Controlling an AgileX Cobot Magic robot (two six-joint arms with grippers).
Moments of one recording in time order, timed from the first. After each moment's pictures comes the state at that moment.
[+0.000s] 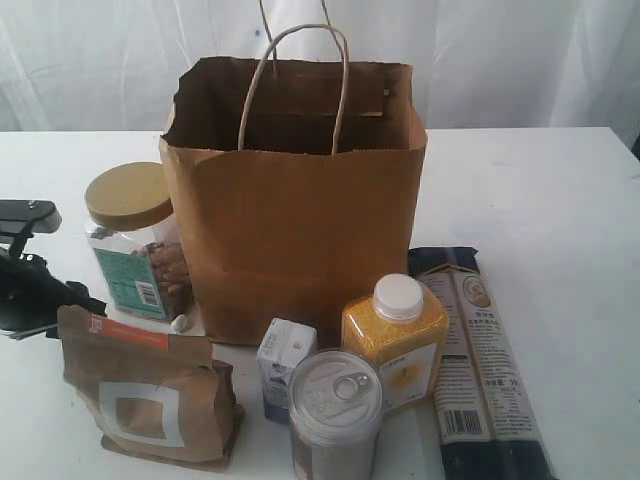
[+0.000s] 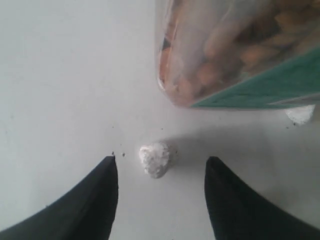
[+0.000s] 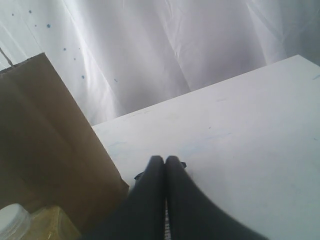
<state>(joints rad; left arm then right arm) -0.05 1.63 -0.69 -0.93 0.36 1.05 0.15 0.20 0.00 0.18 -0.06 0.18</state>
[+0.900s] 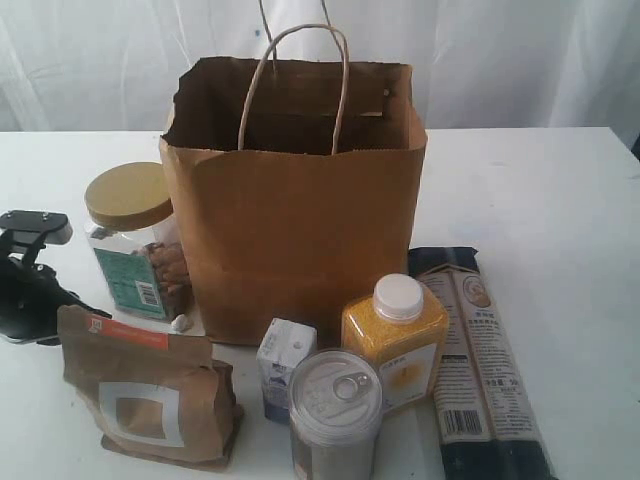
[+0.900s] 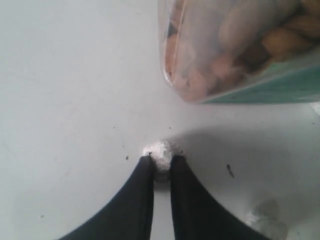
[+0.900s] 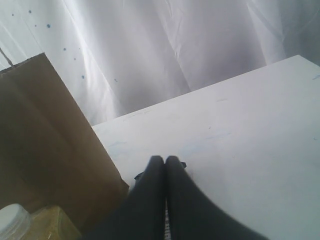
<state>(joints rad) -0.07 1.70 -0.71 -0.90 0.33 1.05 0.15 0.20 0.00 0.18 -0.06 0.18</state>
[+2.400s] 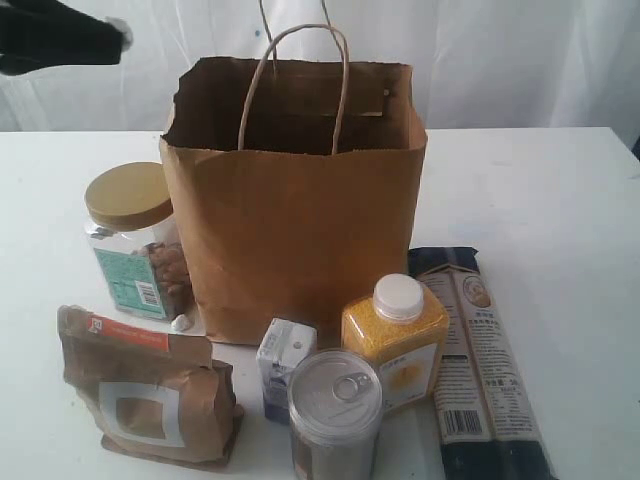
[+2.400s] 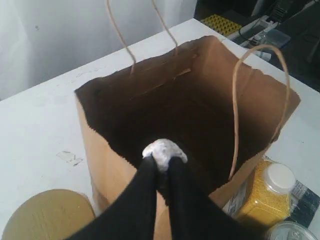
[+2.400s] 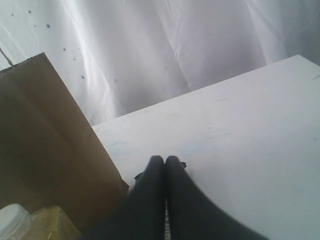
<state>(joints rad) -0.18 1.15 -1.15 -0.91 0.84 0.93 0.15 0.20 0.00 0.18 -0.06 0.18</state>
